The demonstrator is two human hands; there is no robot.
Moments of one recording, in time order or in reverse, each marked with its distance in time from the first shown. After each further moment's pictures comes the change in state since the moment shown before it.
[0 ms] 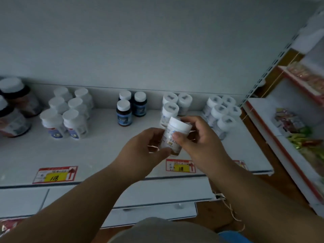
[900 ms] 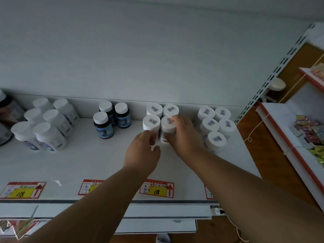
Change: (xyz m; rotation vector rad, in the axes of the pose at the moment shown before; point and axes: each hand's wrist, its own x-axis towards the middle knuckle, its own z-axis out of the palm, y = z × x) left_hand 0.100 -0.002 0.085 0.313 0.345 -0.162; right_hand 0.123 0.089 -0.027 -0.534 -0.080 -0.165
